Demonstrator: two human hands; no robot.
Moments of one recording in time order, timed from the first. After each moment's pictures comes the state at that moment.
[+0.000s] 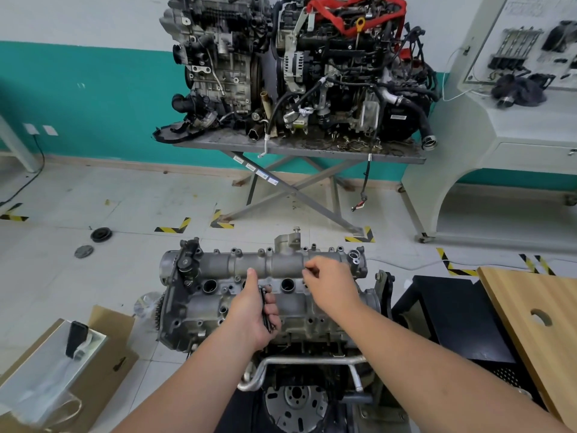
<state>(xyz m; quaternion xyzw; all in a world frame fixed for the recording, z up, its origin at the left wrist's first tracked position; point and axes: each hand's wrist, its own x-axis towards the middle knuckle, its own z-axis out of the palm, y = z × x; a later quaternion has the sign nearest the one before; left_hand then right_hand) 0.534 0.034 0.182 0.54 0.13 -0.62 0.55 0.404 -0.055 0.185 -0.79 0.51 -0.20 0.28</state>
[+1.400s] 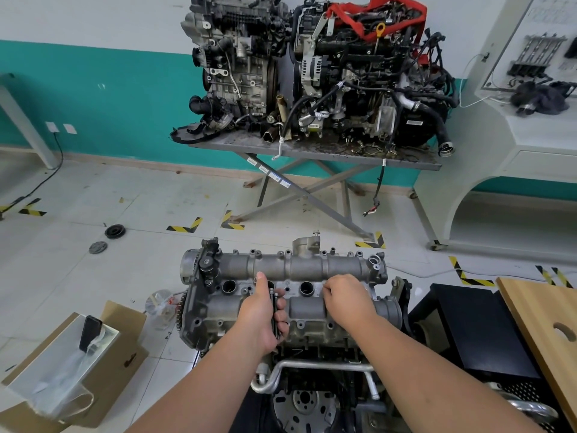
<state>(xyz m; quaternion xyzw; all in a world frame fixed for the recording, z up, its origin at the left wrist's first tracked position) 0.556 0.043 0.165 0.57 0.07 -0.61 0.55 0.407 -0.066 0.140 -0.87 0.48 -0.06 0.11</state>
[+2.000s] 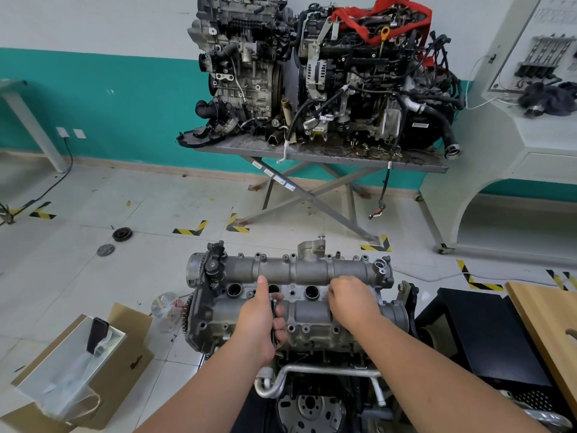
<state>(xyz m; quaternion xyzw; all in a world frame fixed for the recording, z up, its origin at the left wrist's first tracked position) 0.558 0.051 0.161 0.60 0.03 -0.56 0.57 0.414 -0.072 0.140 -0.87 0.48 -0.03 0.08</state>
